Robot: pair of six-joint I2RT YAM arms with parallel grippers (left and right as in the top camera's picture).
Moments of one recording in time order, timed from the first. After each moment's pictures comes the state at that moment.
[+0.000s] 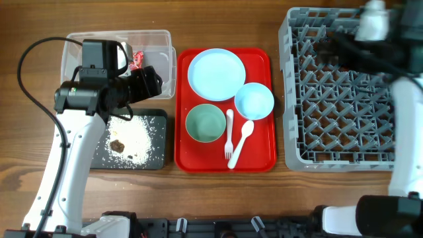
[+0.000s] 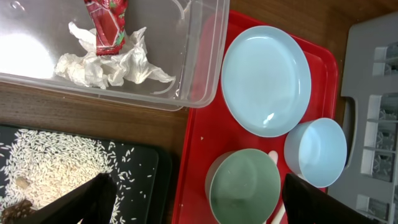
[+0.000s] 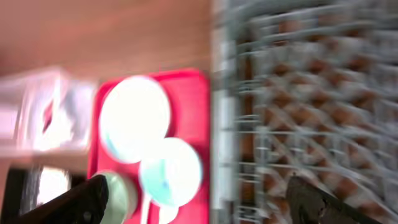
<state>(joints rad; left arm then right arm) -0.08 1.39 1.27 -0.90 0.21 -0.38 -0.13 1.58 1.69 -1.10 -0.41 0.02</state>
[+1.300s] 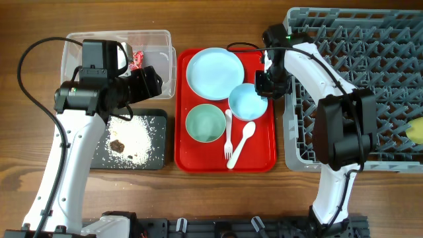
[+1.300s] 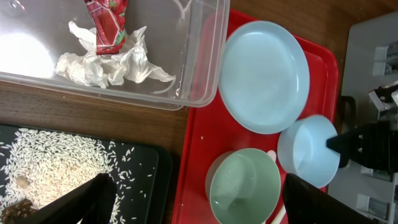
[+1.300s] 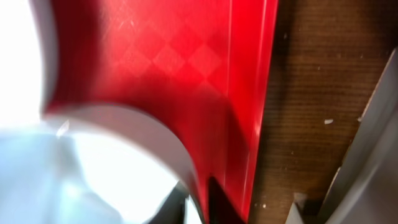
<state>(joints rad) -0.08 1.39 1.27 -0.90 0.21 -0.38 0.24 2.14 1.66 -1.12 -0.12 0.26</state>
